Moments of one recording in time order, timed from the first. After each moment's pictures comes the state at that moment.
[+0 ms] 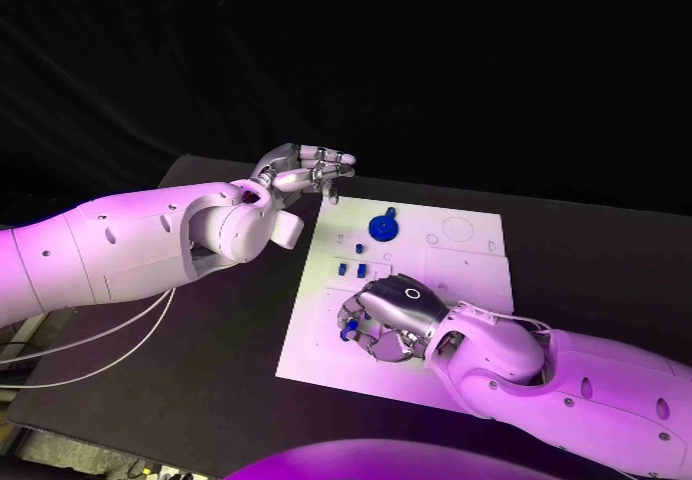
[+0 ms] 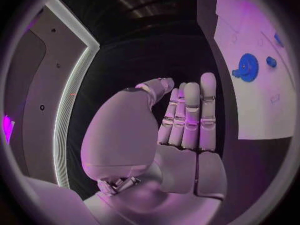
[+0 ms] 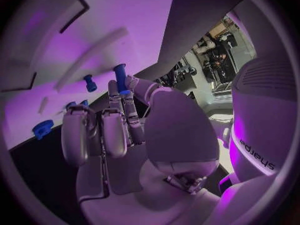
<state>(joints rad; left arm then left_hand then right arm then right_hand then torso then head) 1.28 -0.87 -0.08 1.50 -0.05 -0.27 0.33 1.41 -0.22 0.53 0.07 0.33 0.94 0.19 0.19 0.30 1.04 0.12 0.34 0.15 1.11 0.03 1.18 0.45 0.18 1.05 0.12 0.91 0.65 1.06 -0.64 -0.15 1.75 -1.75 -0.40 -0.11 1.35 -0.15 0.65 -0.03 0.06 1.06 0.13 0.27 0.40 1.18 0.12 0.20 0.17 1.47 -0.02 1.42 1.20 0.05 1.46 0.09 1.38 1.31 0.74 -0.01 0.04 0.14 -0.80</state>
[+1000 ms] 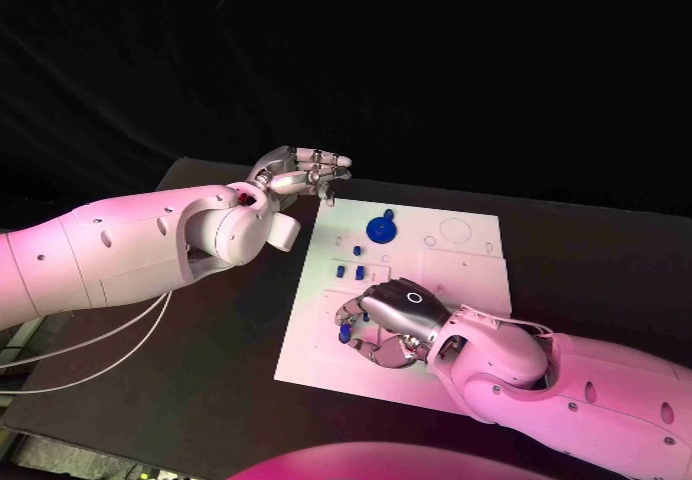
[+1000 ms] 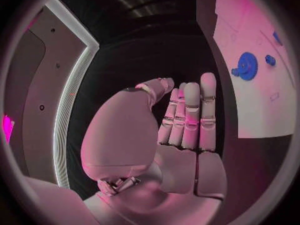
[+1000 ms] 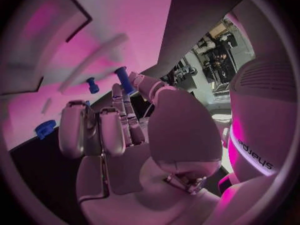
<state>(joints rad) 1.28 -0.88 -0.08 1.50 -0.05 -0.27 0.33 1.41 -0.22 0.53 0.07 0.33 0.94 0.19 0.19 0.30 1.04 0.12 0.34 0.15 1.11 0.03 1.18 0.45 0.18 1.05 0.12 0.91 0.65 1.05 -0.66 -0.15 1.76 -1.75 -0.41 -0.11 1.27 -0.23 0.58 -0.01 0.12 0.93 0.16 0.18 0.37 1.07 0.10 0.12 0.13 1.47 0.01 1.39 1.16 0.05 1.44 0.12 1.27 1.31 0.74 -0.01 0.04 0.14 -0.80</state>
